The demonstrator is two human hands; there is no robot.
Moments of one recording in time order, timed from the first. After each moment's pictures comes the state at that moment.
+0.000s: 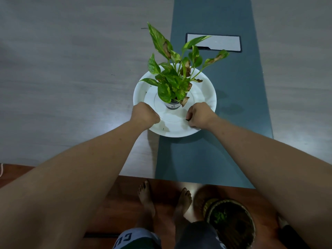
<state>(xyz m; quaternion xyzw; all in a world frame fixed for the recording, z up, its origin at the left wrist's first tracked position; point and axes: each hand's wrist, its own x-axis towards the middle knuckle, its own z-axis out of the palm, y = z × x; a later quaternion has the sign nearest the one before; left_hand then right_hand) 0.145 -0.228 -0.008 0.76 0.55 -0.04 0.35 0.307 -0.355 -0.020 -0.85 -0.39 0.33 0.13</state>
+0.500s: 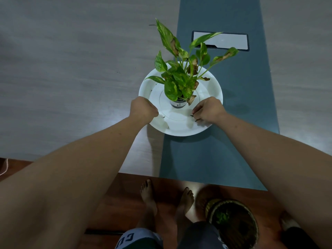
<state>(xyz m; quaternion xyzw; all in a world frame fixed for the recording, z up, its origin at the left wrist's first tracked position) 0.132 -0.213 -0.005 0.73 0.57 0.02 0.37 0.313 -0.350 -0.012 -0.85 -0.24 0.40 0.24</state>
